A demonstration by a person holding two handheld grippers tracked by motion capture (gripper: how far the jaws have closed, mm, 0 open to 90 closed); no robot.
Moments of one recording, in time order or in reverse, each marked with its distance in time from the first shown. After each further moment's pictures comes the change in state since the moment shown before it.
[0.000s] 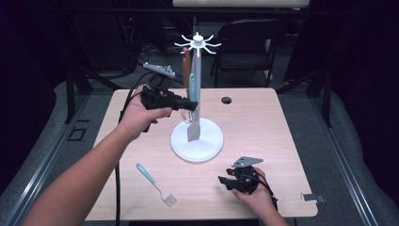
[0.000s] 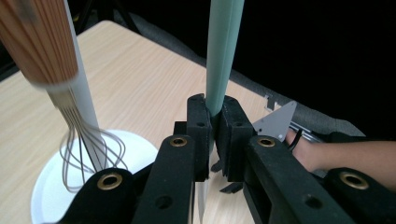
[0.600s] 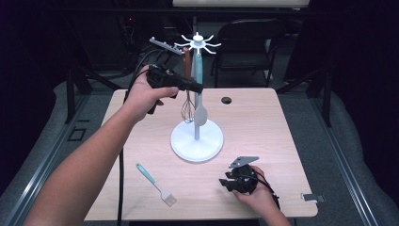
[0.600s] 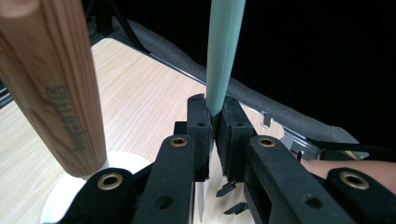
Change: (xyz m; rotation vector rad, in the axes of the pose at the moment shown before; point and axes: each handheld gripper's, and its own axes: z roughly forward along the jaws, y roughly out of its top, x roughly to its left) left arm 0.011 0.041 0.001 0.004 -0.016 -0.024; right arm 0.008 0.009 -0.006 0.099 0.013 -0.051
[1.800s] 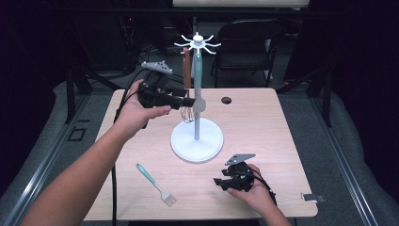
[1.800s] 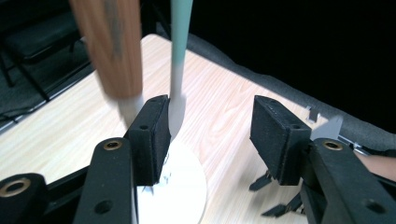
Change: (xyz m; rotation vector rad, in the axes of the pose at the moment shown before) left arm -0.007 -0.056 -0.005 -0.038 0.196 0.032; right arm 0.004 0.012 0.005 -0.009 0.040 0.023
